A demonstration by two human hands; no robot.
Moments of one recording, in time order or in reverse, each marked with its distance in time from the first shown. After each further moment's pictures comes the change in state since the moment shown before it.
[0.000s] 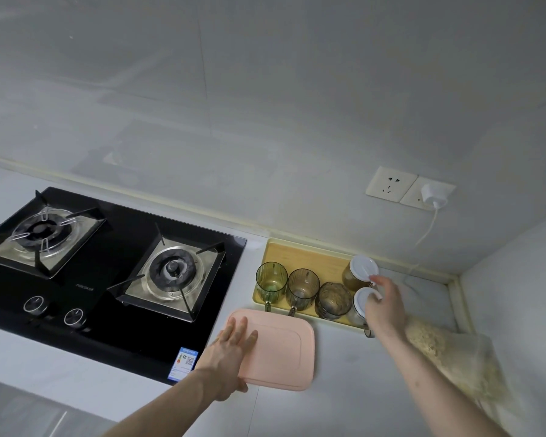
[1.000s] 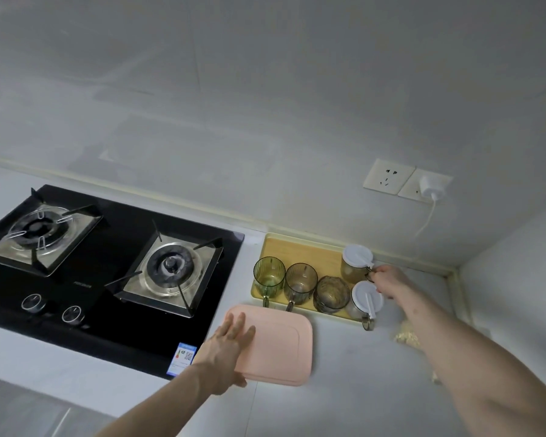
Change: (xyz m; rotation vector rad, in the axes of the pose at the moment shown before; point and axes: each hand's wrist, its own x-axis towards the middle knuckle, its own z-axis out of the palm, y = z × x) left_hand -0.002 0.000 -0.005 -0.003 -0.006 -0.001; right_hand 0.103 0.021 -0.004 -0.272 -0.323 0.227
